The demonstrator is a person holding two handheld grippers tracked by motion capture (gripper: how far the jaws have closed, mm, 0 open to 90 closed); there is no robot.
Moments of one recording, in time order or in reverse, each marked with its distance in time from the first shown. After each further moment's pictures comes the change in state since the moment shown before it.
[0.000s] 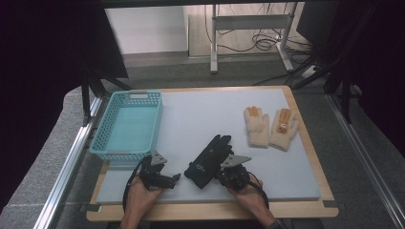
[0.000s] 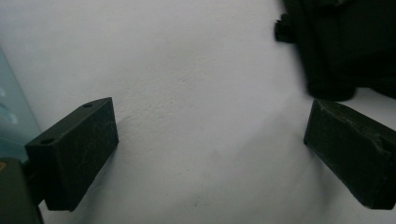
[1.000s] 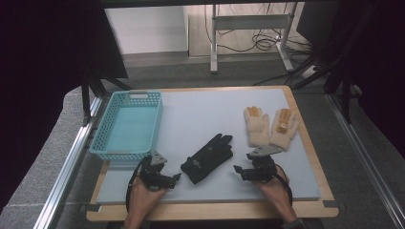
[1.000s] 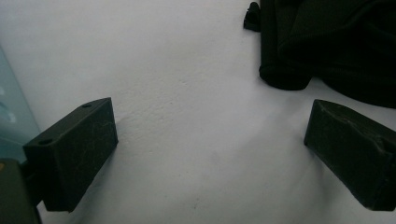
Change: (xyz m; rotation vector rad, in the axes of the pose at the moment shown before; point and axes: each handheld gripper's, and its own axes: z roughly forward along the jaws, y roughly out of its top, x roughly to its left) left arm -0.001 0.000 0.001 -0.005 0.003 -0.019; right arm -0.068 -0.022 -0.049 -0.031 -0.162 0.092
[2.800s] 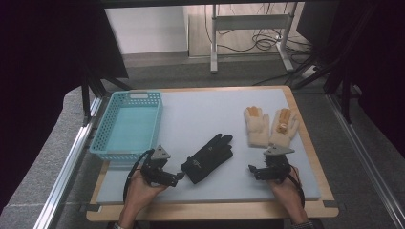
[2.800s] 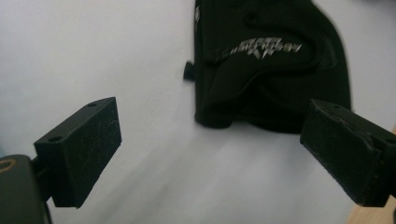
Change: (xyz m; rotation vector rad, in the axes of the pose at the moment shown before) left arm -0.011 0.038 -0.027 -0.011 -0.139 0.085; right arm -0.033 -0.020 -0.013 0.060 -0.132 0.021
